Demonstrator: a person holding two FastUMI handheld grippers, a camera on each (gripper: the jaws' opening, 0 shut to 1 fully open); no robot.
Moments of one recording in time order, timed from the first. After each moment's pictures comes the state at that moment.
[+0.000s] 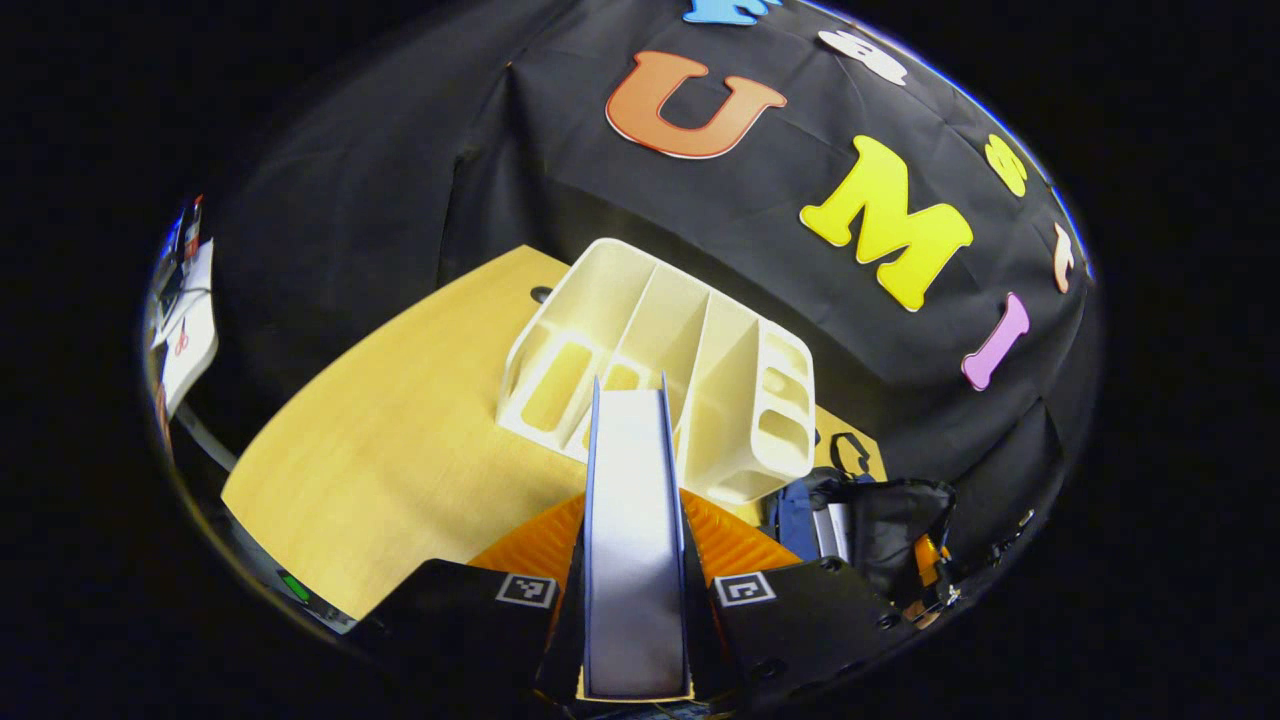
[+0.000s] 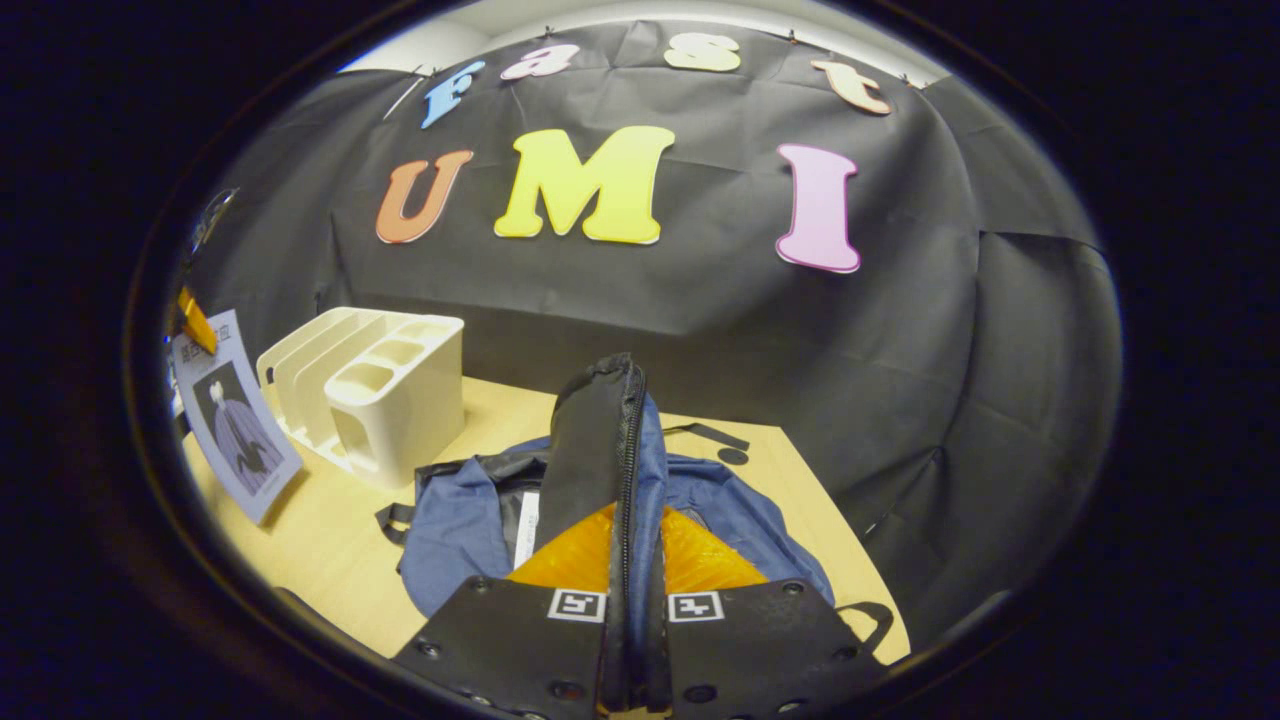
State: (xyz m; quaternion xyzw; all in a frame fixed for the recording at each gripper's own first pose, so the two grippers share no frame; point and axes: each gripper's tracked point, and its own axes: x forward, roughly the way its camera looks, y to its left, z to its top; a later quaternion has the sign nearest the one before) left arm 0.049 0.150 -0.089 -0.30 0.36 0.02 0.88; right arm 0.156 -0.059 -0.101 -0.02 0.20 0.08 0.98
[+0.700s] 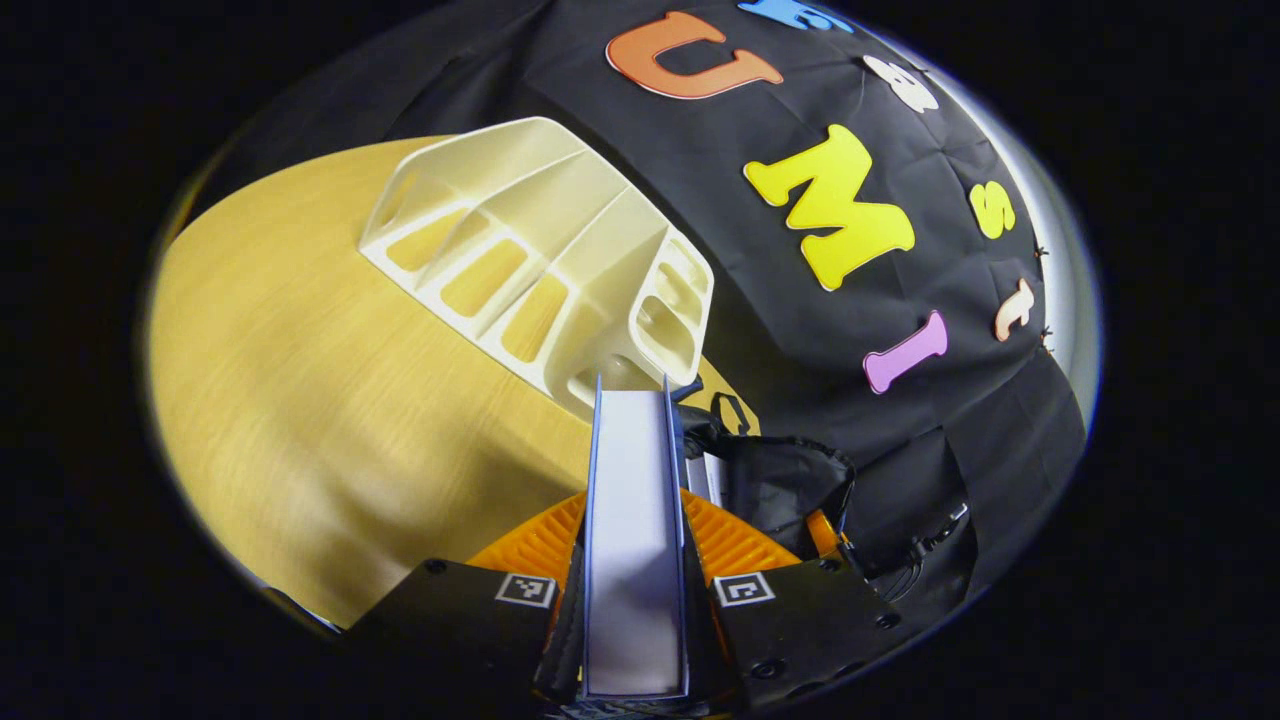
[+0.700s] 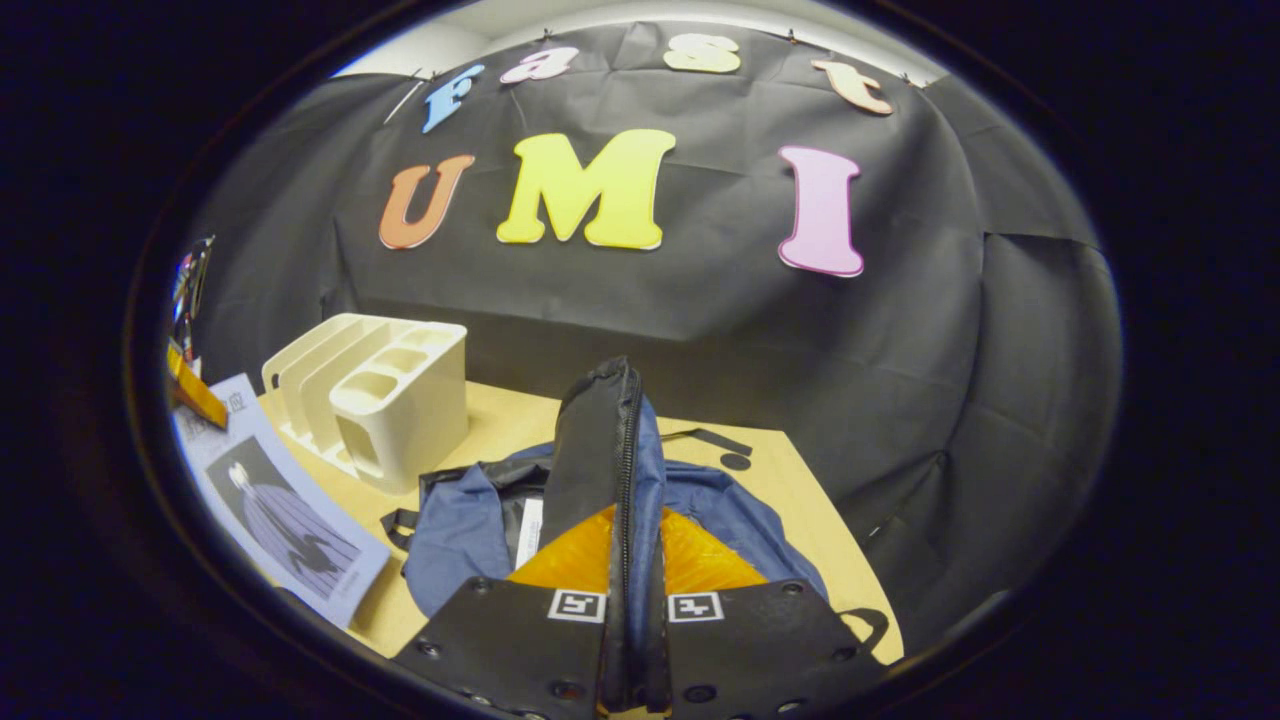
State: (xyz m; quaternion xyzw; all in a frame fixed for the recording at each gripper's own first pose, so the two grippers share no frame) left arm 0.035 -0.006 -0.108 -0.46 0.35 -0.12 0.80; right arm 0.159 -0.066 -0.082 -0.02 0.19 0.09 0.98
